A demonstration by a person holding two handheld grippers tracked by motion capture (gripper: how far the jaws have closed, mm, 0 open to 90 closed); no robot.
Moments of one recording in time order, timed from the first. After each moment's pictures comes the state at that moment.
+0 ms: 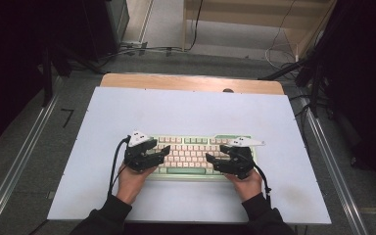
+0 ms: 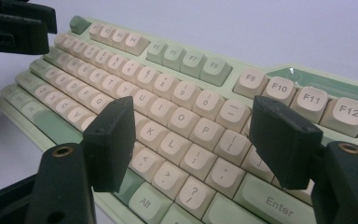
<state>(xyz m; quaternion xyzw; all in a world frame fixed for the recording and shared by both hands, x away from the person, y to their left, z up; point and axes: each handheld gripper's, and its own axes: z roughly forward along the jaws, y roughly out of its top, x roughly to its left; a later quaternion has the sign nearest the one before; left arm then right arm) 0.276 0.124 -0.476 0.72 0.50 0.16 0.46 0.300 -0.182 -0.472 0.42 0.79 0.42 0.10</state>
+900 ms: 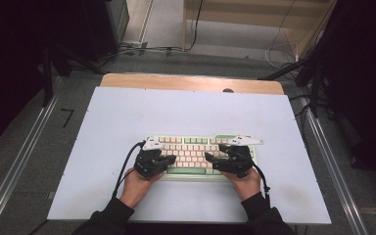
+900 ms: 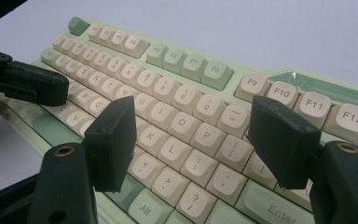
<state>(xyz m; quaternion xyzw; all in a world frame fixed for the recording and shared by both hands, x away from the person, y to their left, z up) 0.273 0.101 -0.487 0.79 0.44 0.08 0.42 0.302 -0.178 -0.472 0.42 0.79 0.42 0.10</state>
